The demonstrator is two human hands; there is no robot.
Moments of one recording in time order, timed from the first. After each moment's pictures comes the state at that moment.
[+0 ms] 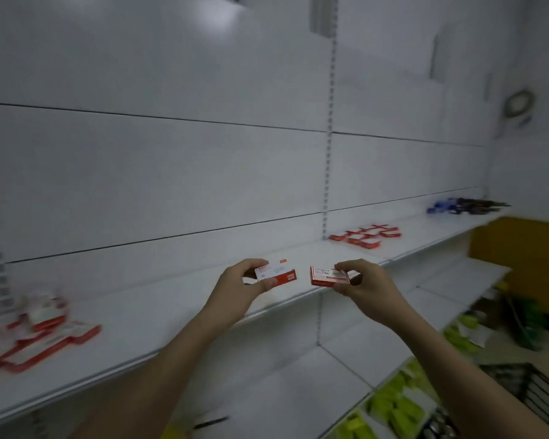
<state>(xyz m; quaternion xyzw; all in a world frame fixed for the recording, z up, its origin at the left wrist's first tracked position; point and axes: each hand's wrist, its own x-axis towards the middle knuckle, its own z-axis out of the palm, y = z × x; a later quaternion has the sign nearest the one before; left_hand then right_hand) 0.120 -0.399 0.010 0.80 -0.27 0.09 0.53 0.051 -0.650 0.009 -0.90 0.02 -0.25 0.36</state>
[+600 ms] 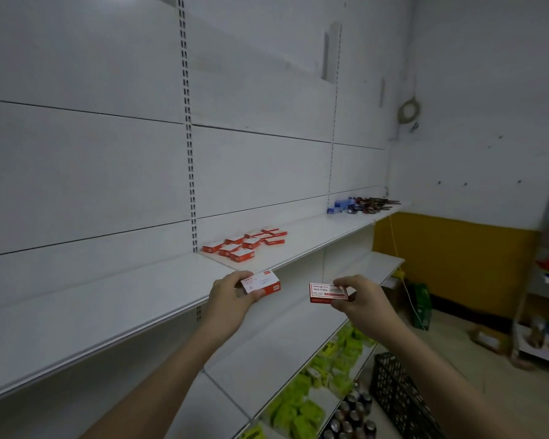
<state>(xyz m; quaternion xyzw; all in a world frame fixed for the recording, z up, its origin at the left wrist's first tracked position) 0.145 -0.772 -0.018 0.79 -0.28 0.05 0.54 0.013 -0.995 -0.011 -0.91 0.17 -0.27 0.28</state>
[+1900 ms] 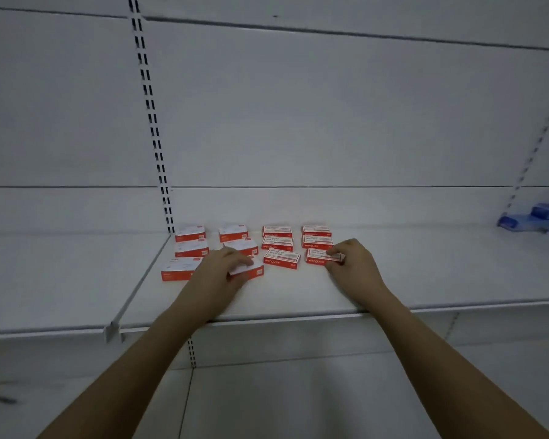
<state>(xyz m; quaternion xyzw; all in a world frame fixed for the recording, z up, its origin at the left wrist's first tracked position) 0.413 -1.044 -0.058 0.95 -0.05 0.20 0.24 0.497 -1.298 -0.054 -0.92 -0.11 -0.15 0.34</state>
